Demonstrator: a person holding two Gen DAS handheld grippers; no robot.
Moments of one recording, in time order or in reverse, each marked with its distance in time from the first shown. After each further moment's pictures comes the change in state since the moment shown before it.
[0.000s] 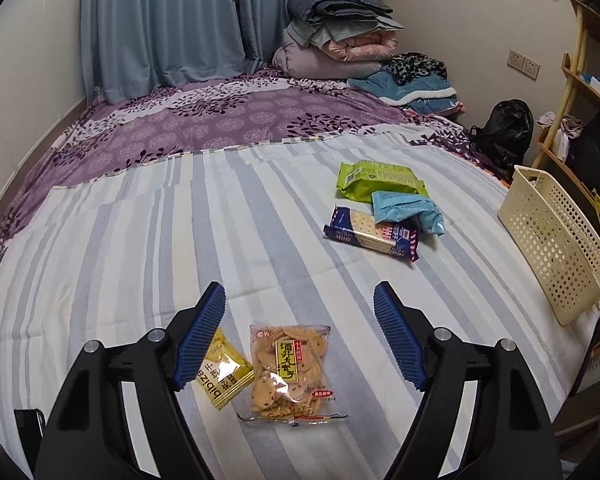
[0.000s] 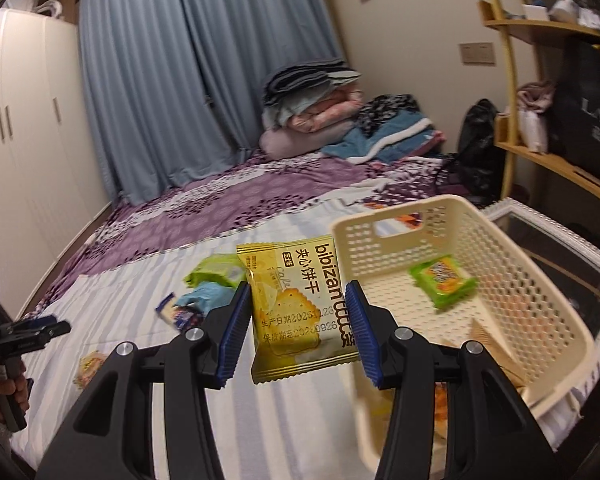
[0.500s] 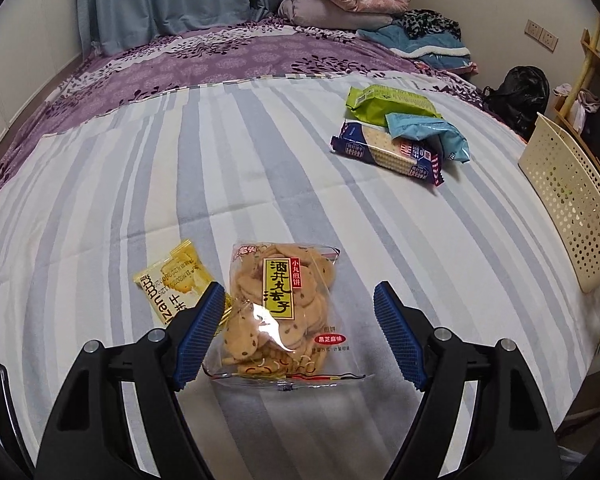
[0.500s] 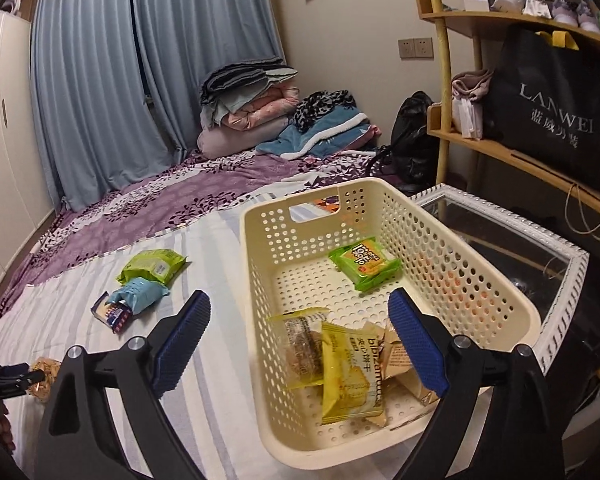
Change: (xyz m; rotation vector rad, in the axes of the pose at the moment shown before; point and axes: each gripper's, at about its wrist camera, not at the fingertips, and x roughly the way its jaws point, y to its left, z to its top) left arm 0.048 -0.002 -0.049 -0.024 0.160 0.002; right arm 0.000 -0.025 -0.015 0.026 -0.004 -0.165
